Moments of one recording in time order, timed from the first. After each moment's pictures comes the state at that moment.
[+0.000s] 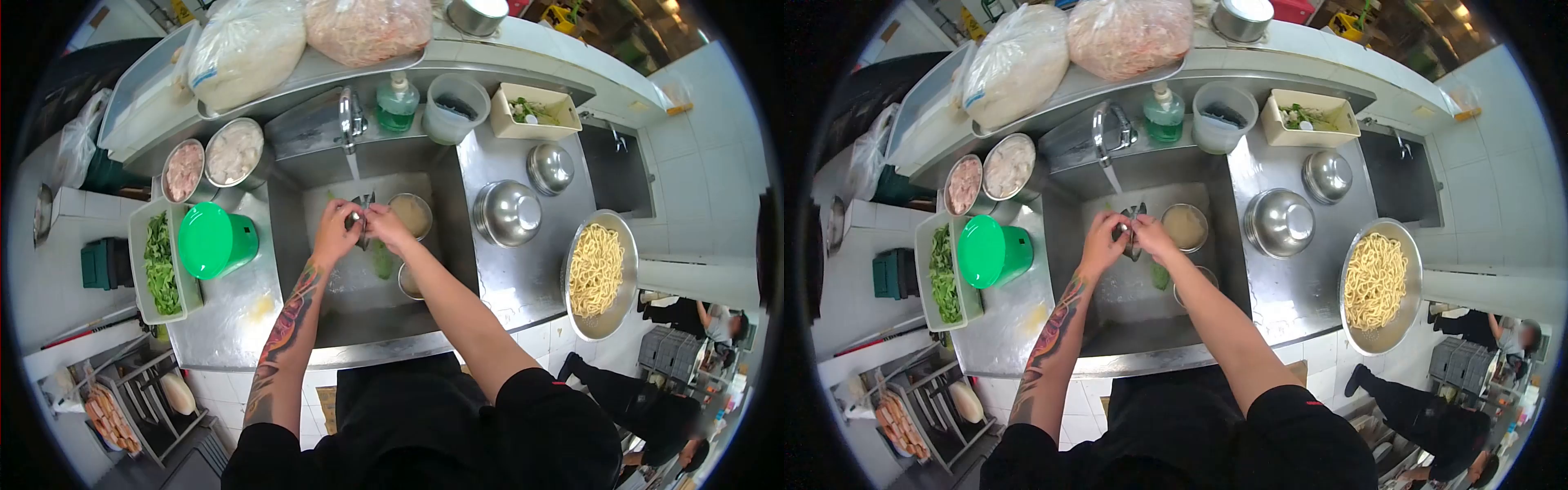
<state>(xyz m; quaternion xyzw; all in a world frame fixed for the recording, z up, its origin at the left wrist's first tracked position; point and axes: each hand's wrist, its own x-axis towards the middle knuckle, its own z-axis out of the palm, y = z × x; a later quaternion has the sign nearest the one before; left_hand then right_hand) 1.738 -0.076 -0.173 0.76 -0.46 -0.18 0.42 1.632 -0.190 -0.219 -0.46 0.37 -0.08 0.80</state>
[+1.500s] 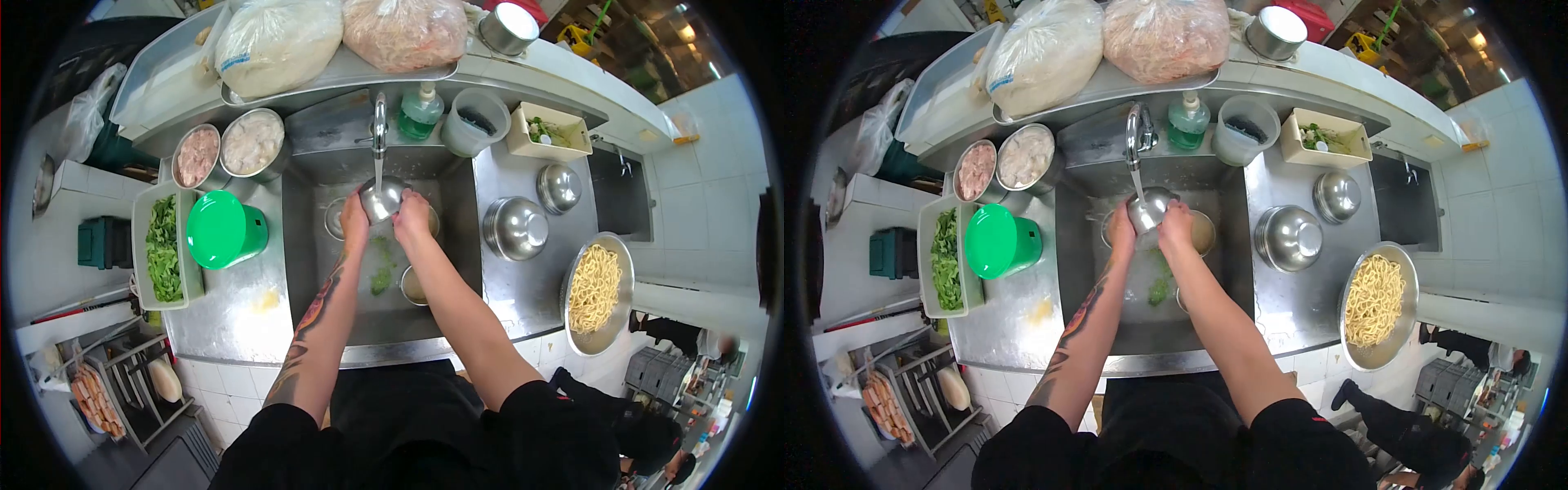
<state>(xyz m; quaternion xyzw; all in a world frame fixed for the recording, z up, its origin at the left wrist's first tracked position) 1.736 -0.125 -0.223 0.64 -0.06 -0.30 0.70 1.659 -0.202 -0.159 -0.32 0.54 -0.27 0.73</state>
